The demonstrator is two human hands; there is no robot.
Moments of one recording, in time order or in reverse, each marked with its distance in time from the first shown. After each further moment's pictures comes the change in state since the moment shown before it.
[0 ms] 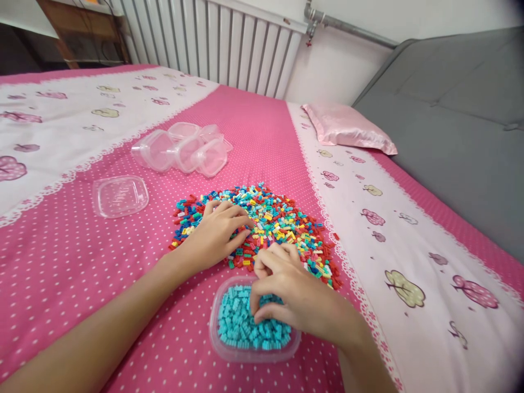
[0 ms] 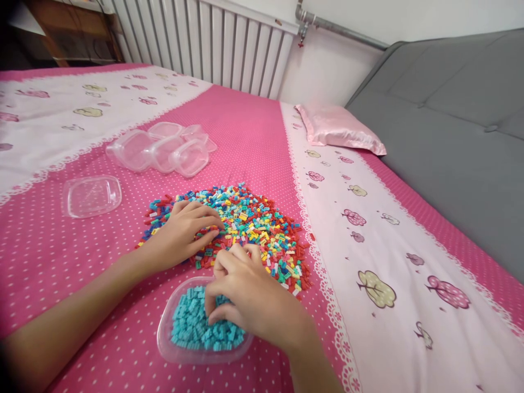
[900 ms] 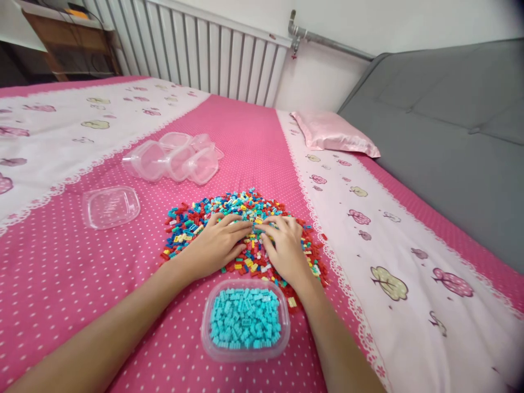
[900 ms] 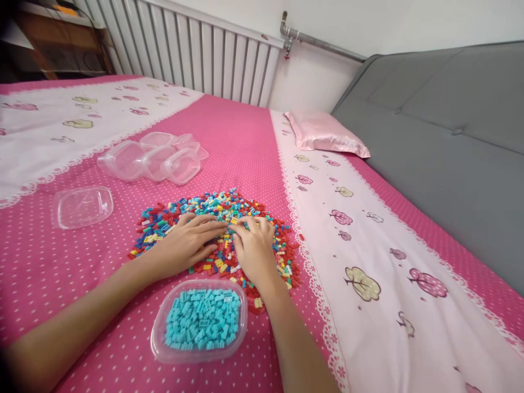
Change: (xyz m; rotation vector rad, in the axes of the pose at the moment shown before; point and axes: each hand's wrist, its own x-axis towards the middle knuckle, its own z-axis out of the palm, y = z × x) left_hand 0.004 0.001 0.018 0.101 -0.079 0.137; right_hand 0.032 0.066 0.022 -0.255 0.624 0.325
